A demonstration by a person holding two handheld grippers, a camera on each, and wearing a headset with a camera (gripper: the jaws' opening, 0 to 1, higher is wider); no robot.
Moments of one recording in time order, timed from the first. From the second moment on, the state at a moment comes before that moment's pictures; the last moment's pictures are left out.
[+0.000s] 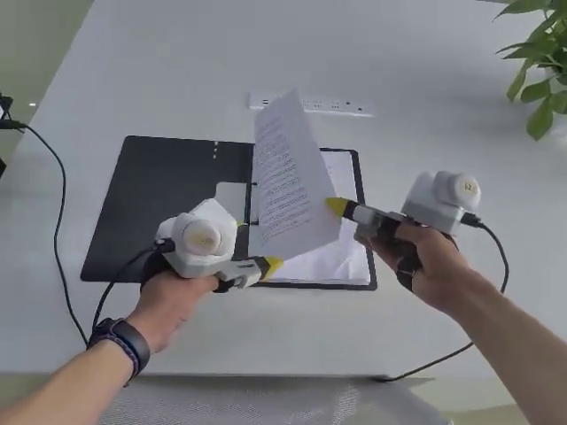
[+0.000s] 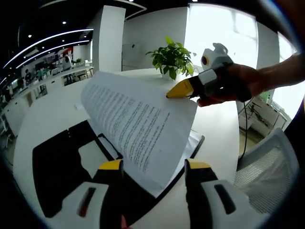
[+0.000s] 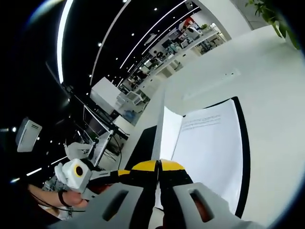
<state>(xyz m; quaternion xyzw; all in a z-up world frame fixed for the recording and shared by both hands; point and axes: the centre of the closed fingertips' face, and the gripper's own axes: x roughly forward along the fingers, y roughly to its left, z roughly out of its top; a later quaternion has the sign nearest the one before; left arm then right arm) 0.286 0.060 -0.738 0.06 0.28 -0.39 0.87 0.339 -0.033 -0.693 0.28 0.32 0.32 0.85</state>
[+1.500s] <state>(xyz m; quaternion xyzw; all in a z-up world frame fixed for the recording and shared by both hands) 0.271 0.209 -0.731 -0.01 0.28 -0.26 0.92 0.333 0.184 -0.768 0.19 0.43 0.44 0.77</state>
